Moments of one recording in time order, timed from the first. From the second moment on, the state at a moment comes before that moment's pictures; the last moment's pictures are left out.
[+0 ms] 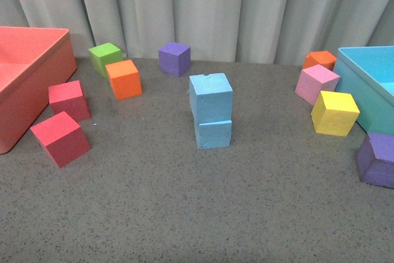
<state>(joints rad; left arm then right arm) 0.00 0.00 0.02 0.00 0.00 -0.01 0.00 0.00 0.00 0.00 0.00 0.00</state>
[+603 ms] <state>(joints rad) 0.00 0.00 0.02 0.00 0.00 -0.01 0.00 0.00 0.00 0.00 0.00 0.00</state>
